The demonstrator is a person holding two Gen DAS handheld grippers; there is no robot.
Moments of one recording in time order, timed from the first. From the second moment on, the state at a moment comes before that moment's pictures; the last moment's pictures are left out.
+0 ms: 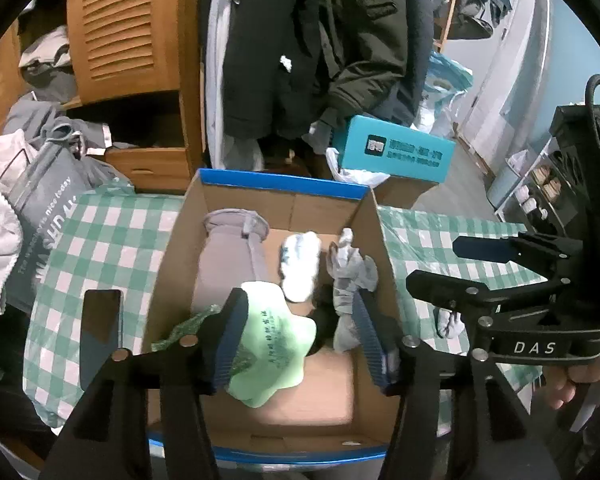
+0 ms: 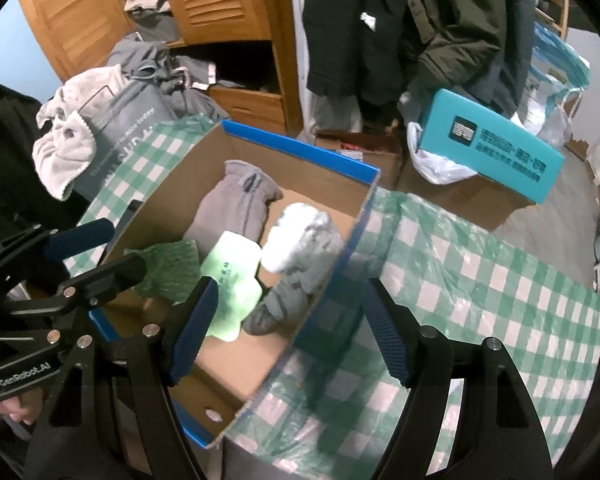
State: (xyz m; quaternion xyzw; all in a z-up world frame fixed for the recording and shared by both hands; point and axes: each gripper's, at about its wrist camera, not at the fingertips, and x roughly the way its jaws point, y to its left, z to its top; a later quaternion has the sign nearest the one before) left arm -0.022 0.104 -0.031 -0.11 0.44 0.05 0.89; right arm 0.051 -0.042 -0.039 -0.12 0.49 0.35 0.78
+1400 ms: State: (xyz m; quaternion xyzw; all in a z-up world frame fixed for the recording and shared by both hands) left arm 0.028 -0.059 -0.062 -0.02 0.50 -0.07 0.86; right arm 0.071 -0.213 -0.081 -0.05 0.55 0.23 0.80
